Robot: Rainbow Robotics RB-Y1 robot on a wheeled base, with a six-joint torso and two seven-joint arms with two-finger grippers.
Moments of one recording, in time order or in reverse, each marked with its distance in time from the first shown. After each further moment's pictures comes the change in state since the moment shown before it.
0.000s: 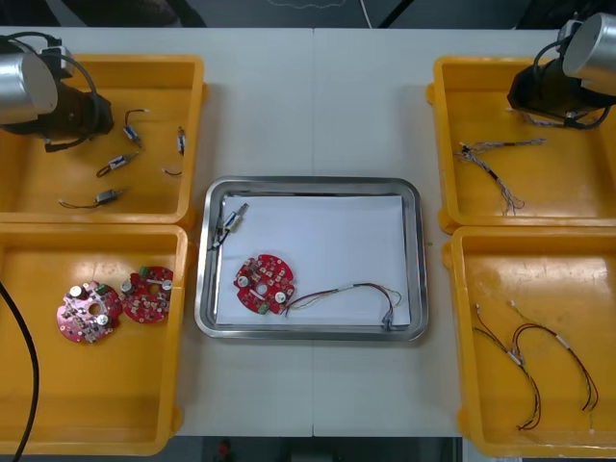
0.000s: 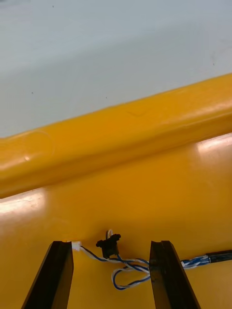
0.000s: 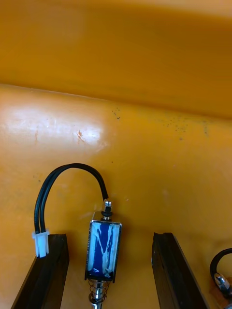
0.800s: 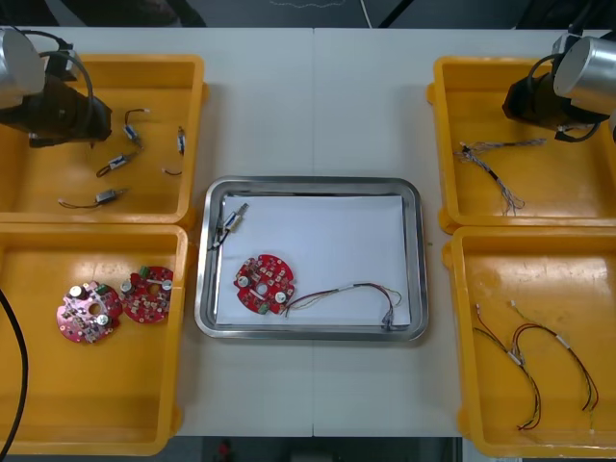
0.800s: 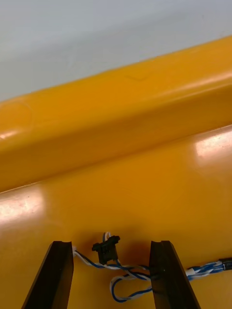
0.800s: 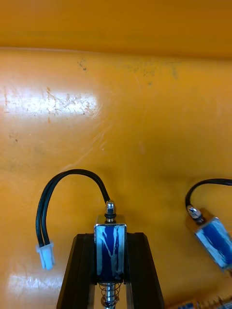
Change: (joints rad) right arm 0.043 0.016 0.000 0.000 -0.017 -0.073 0.004; left arm 0.010 0.024 0.025 -0.111 0.025 0.250 -0.091
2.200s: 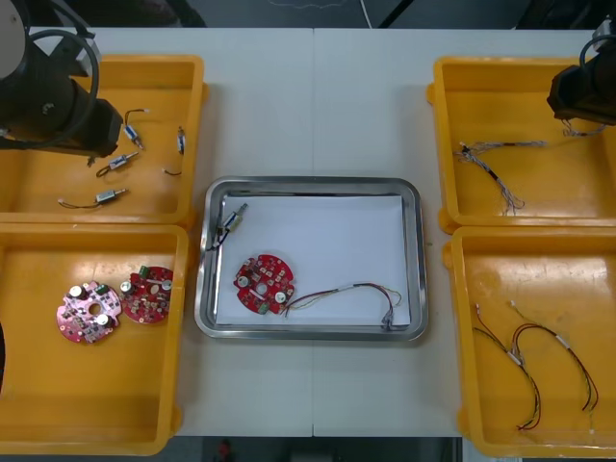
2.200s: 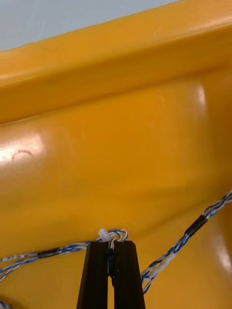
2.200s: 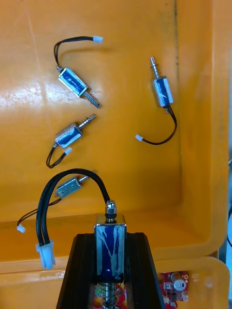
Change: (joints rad) right arm 0.001 -0.126 0.000 -0.189 -0.097 0.504 0.104; left arm 0.242 -0.034 0.070 -0.985 -0.042 0.790 0.236
